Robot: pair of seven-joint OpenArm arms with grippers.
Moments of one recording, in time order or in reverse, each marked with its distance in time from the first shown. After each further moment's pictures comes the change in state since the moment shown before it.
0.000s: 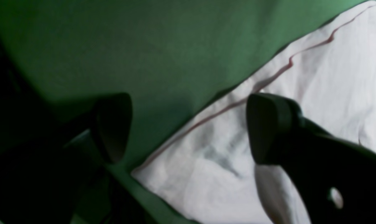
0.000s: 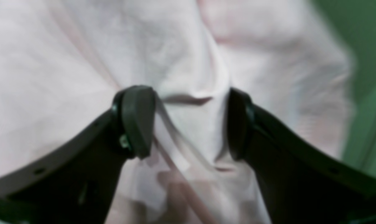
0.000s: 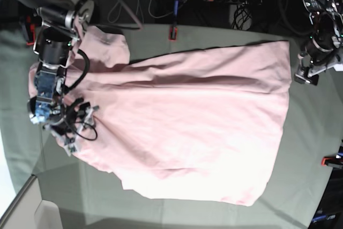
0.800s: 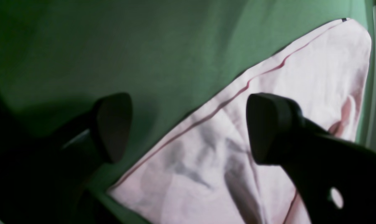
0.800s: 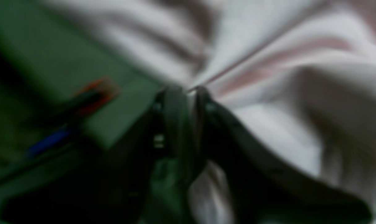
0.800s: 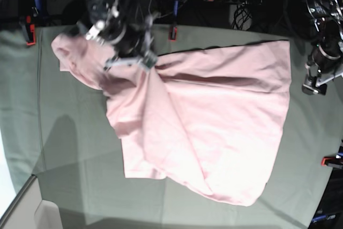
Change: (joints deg) left arm -1.9 -0.1 -2.2 2.7 0.0 0.0 0.2; right arm -41.1 -6.4 -33.1 43.4 0.2 0.2 -1.7
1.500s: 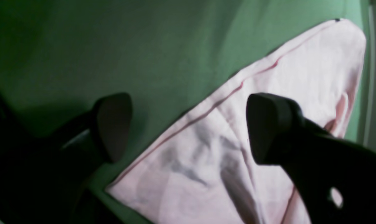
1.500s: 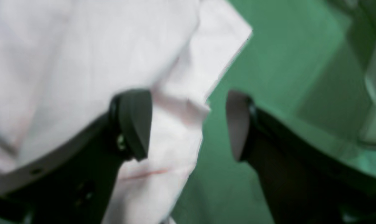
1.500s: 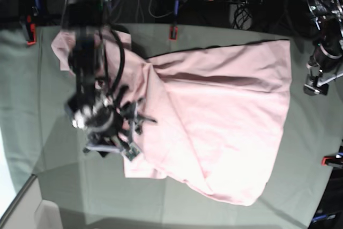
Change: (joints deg) left arm 1.4 0.1 -0.2 3.2 0.0 0.0 -0.1; right arm 31.3 -2.5 8.9 -11.9 0.3 0.0 -10.5
